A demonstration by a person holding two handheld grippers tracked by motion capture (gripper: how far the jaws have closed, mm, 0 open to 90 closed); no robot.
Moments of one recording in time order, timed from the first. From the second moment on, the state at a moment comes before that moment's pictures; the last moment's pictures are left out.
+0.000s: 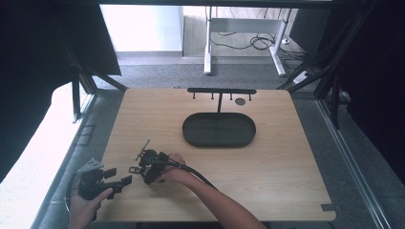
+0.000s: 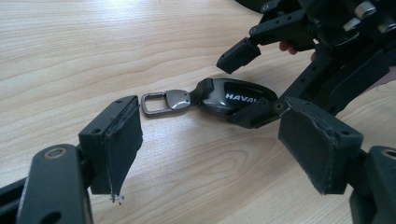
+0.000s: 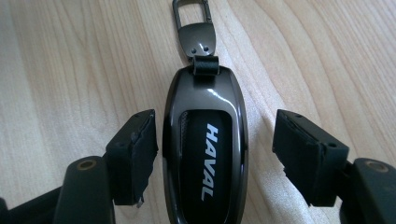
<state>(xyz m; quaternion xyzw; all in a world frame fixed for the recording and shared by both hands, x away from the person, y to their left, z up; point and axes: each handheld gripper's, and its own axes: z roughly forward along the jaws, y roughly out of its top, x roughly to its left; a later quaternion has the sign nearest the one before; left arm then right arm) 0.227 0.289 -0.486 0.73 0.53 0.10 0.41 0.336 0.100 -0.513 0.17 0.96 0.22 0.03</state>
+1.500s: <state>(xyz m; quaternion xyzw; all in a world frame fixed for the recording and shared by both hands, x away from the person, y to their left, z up) 0.226 0.292 -0.484 0.73 0.54 0.11 0.41 0.342 0.073 -0.464 0.15 0.95 0.26 0.02</state>
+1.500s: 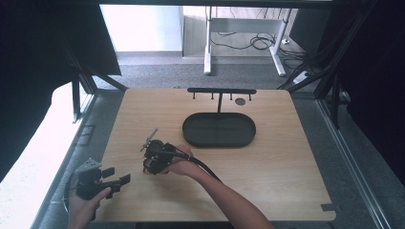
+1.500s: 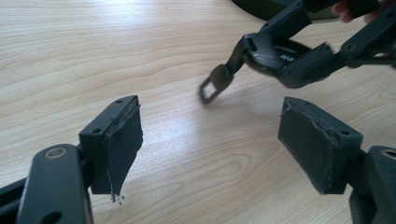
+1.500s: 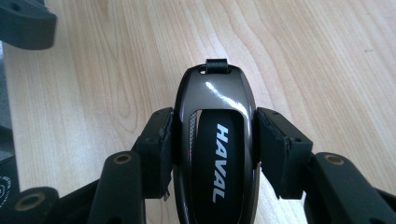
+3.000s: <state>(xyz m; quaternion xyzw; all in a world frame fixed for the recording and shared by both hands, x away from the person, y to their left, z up) 0.227 0.287 -0.485 0.73 0.53 0.10 0.41 0.349 -0.012 -0.401 0.19 0.93 0.30 0.06</state>
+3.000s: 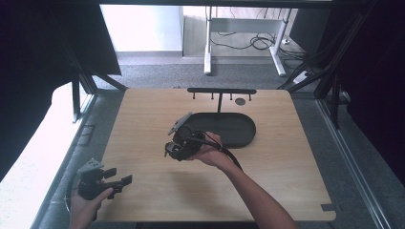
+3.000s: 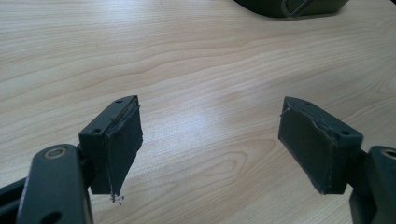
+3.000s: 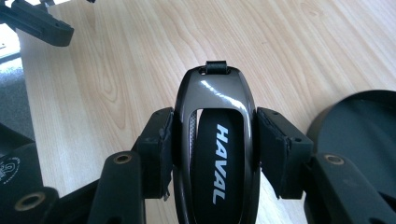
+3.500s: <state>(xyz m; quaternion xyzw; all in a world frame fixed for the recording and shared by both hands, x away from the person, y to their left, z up) 0.227 0.286 -0.485 0.73 0.53 0.10 0.41 0.358 -0.045 -0.392 0.22 0.93 0.30 0.08</state>
